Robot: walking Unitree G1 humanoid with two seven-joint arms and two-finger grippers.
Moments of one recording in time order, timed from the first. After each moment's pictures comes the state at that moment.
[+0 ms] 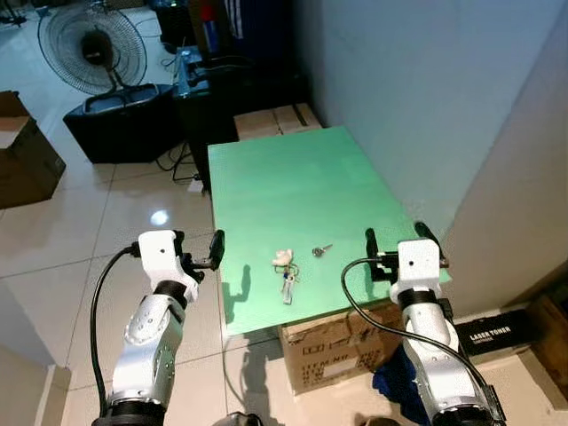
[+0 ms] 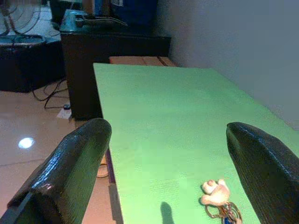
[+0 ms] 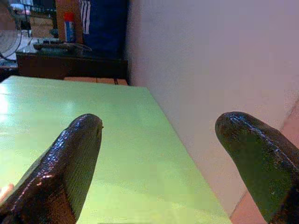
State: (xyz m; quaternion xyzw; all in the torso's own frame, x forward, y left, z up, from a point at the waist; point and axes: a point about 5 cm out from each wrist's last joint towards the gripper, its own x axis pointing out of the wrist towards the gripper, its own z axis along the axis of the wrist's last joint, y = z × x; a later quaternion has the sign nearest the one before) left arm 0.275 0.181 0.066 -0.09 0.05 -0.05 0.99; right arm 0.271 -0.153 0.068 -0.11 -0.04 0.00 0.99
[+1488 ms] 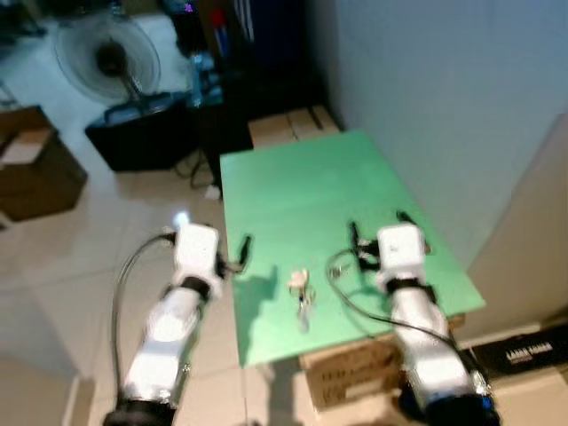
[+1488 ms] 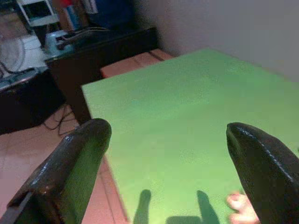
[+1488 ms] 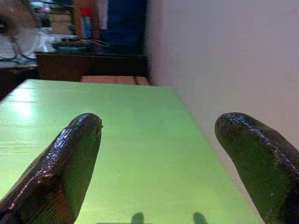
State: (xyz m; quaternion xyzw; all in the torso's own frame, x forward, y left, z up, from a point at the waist) left arm 0.277 0.144 0.073 0.02 0.05 -0.12 0.99; right arm 0.281 -0.139 0.076 -0.11 -0.01 0.02 0.99
